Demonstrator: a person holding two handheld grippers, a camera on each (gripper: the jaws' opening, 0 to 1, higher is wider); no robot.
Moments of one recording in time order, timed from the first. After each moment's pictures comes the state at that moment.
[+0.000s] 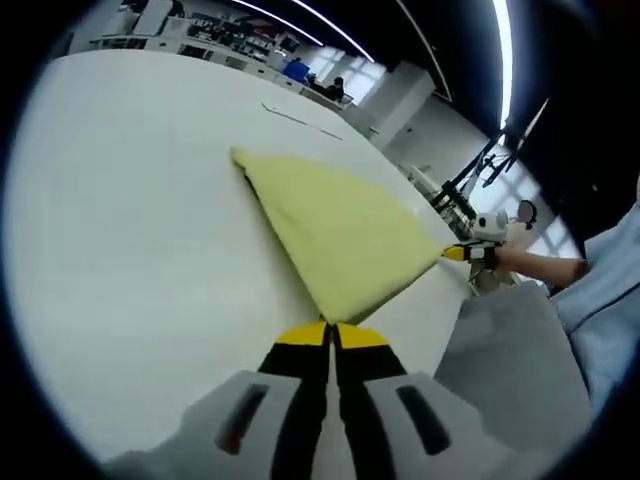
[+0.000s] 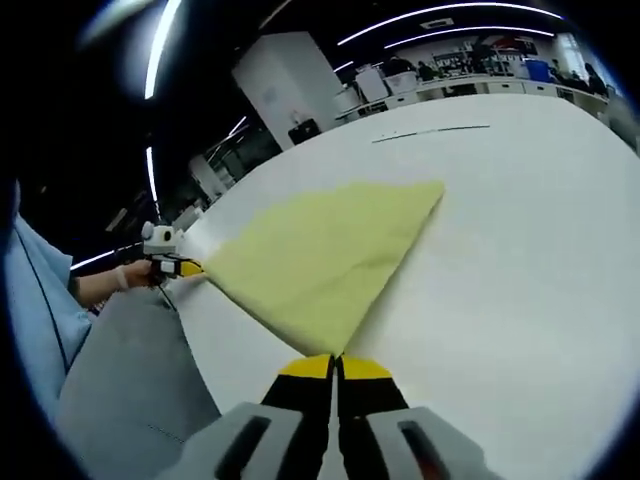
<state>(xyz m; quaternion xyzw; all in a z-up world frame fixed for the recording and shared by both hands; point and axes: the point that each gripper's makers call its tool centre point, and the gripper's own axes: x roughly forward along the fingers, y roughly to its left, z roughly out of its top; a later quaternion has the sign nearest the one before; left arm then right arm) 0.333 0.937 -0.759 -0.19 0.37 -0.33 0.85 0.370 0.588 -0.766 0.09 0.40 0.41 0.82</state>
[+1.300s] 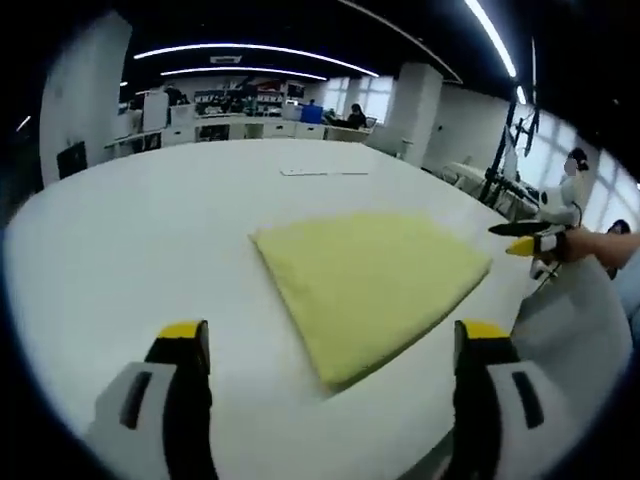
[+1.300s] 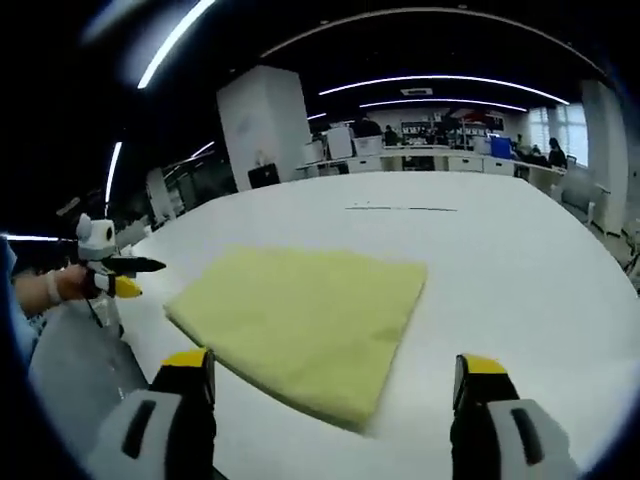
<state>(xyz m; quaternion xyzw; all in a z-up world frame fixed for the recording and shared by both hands) 0.352 0.933 -0.724 -0.06 0.31 -0.24 0.92 0.383 0.614 -0.727 0.02 0.30 0.28 0.91</state>
